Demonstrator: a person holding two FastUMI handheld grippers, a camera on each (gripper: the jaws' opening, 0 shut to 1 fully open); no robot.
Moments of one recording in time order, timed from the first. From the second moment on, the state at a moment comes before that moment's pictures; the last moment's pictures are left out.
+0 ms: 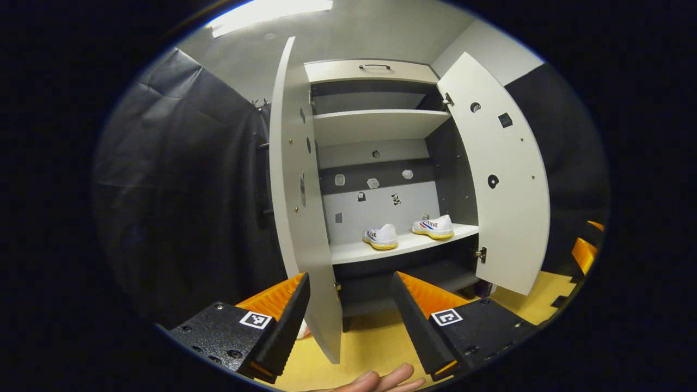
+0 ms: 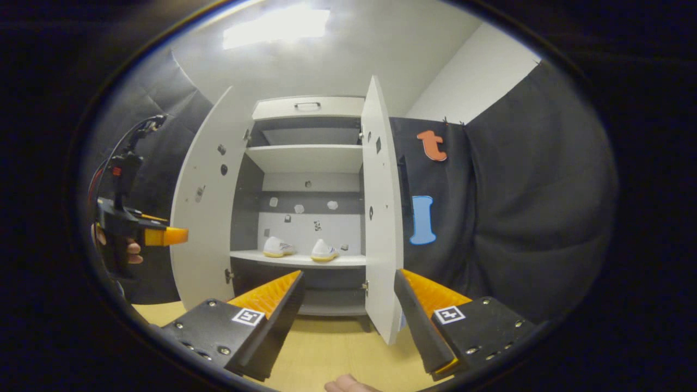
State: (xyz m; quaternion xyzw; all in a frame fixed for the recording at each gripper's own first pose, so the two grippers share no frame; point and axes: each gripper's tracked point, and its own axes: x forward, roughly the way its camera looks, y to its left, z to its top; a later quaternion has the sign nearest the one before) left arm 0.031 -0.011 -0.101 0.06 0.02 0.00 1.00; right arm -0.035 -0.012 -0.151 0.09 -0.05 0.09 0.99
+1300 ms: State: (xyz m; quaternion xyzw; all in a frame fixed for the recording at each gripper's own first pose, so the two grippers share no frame) left arm -0.039 0.018 -0.094 0.00 -0.02 -0.05 1.00; right arm 0.220 -0.220 -0.108 0.11 0.07 0.09 0.99
